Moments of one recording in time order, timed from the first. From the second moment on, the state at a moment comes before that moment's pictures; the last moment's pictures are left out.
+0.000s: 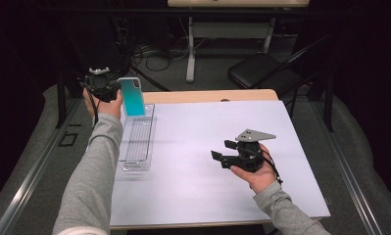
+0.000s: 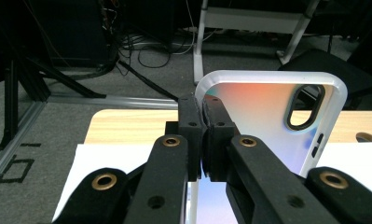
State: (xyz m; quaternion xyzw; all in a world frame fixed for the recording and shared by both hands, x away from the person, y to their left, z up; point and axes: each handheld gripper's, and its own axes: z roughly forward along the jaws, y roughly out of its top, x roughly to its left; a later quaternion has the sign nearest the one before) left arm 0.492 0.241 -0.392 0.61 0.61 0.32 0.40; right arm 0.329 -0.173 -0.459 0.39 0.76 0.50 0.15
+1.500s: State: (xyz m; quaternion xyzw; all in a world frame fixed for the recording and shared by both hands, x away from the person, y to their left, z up) left arm 0.531 0.220 -0.453 0.61 0.60 0.35 0.37; right arm 0.329 -0.195 -0.474 0.40 0.76 0.49 0.16
